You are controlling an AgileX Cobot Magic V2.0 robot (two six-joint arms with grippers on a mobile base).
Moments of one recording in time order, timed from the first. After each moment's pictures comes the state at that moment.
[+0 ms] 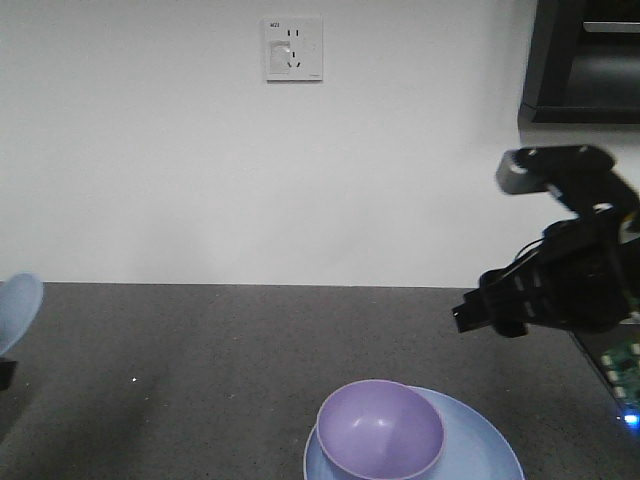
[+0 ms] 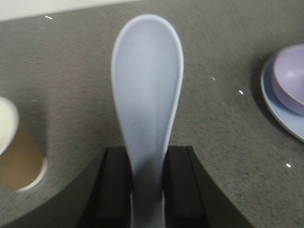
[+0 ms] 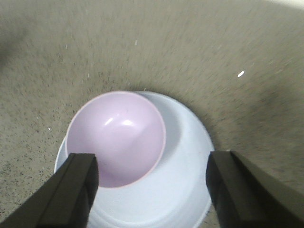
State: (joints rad) left arm -0.20 1.03 -1.13 -0.16 0.89 0.16; right arm 0.24 1.33 -1.44 0.15 1.00 -0.12
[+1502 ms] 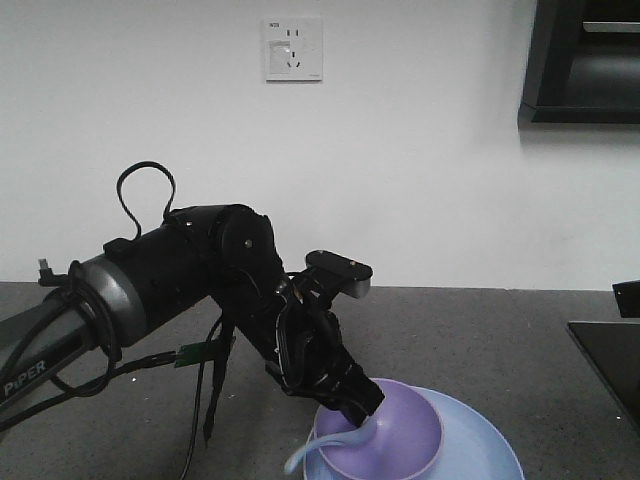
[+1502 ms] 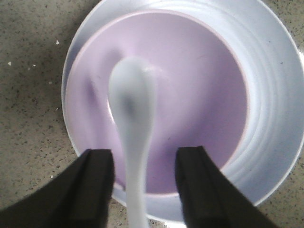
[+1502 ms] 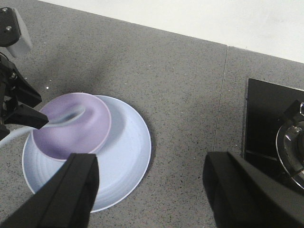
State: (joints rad) left arm -0.62 2.03 -1.97 -0.31 1.18 0.26; right arm 0.24 1.04 -1.45 -0.07 1.16 0.00
